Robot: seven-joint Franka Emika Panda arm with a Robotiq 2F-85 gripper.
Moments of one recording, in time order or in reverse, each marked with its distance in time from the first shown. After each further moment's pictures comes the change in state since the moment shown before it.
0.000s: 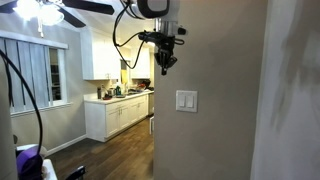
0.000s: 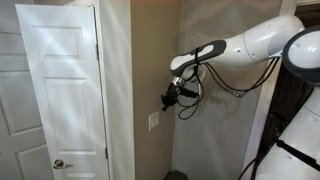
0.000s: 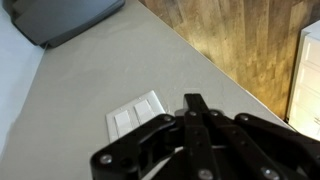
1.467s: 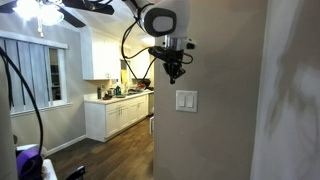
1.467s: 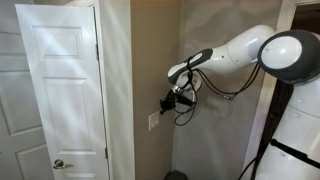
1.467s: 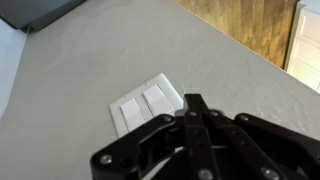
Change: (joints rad) arm -0.004 0.142 -0.024 0.003 0.205 0.183 -0.176
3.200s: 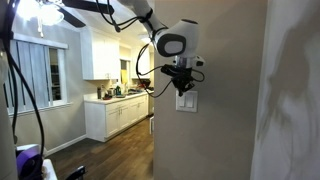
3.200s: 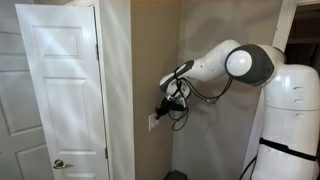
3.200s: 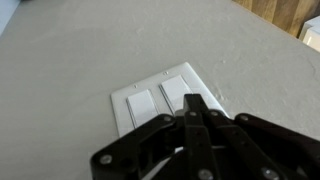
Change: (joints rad) arm -0.088 0.263 0.096 0.159 0.083 0.081 -0.243
